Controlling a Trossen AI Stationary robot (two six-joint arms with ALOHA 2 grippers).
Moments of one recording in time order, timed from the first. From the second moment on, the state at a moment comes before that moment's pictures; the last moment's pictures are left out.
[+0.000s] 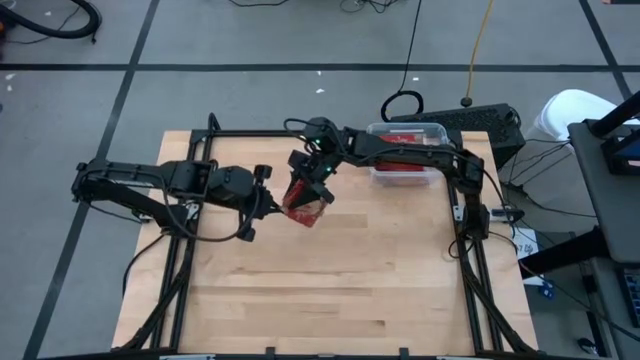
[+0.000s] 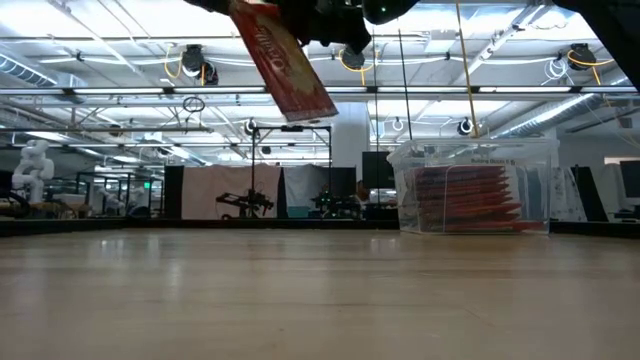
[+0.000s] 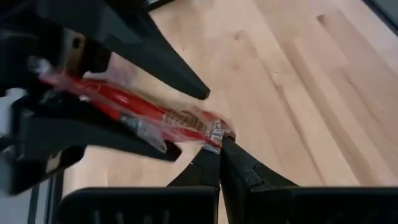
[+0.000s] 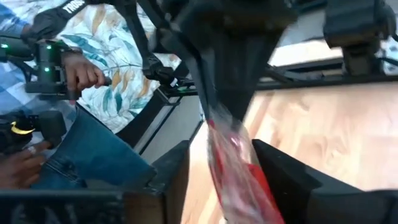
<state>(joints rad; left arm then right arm) -0.08 1.18 1.21 -0.74 -0.05 0.32 -0.25 1.98 1.75 -0.24 -1.00 0.17</state>
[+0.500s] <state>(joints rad) -0.08 1.18 1.21 -0.75 -0.21 0.11 -0.30 1.91 1.75 -0.50 -0.89 0.13</state>
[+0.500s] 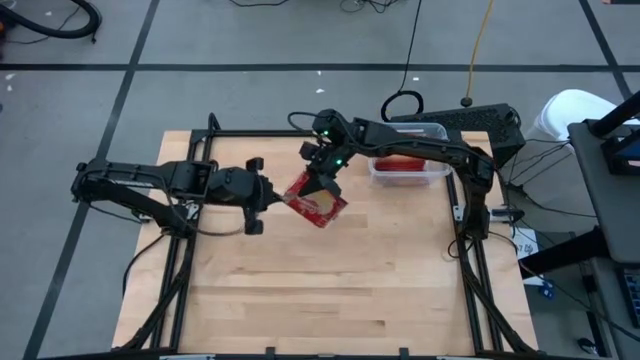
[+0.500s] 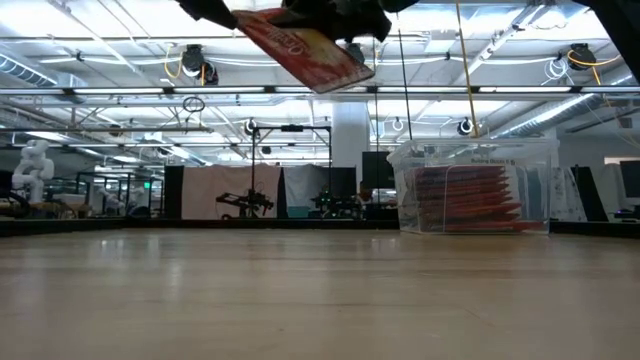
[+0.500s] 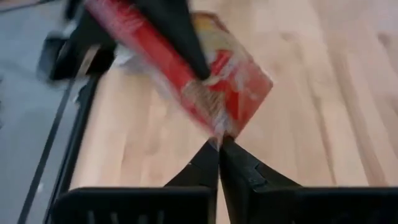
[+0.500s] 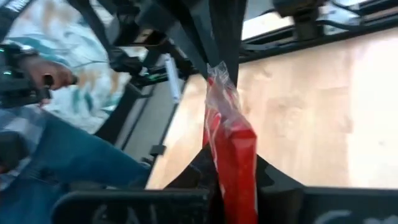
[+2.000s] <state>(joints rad) 0.24 1.25 1.21 0.15 0.00 -0.39 -0.34 1.48 1.55 0.25 -0.11 0.51</state>
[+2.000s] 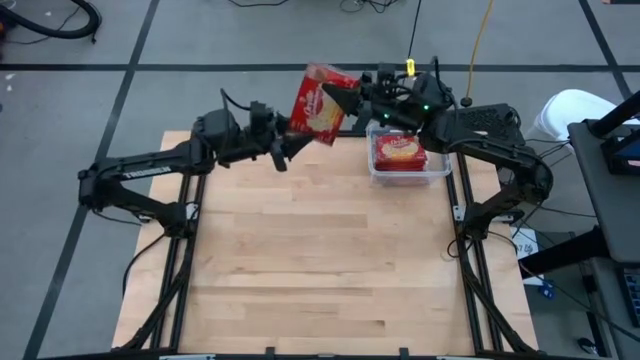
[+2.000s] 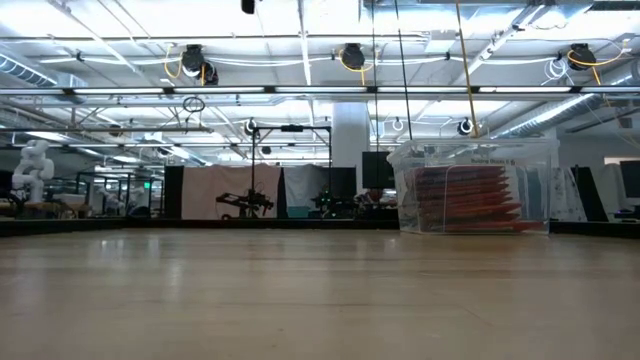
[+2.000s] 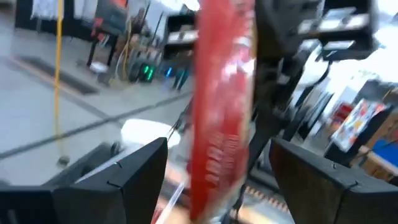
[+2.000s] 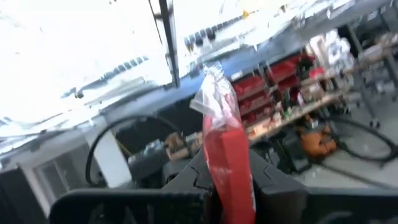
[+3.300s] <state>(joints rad) 0.52 1.19 1.21 0.18 0.28 -0.43 -0.35 1.34 1.56 0.00 0.06 0.49</state>
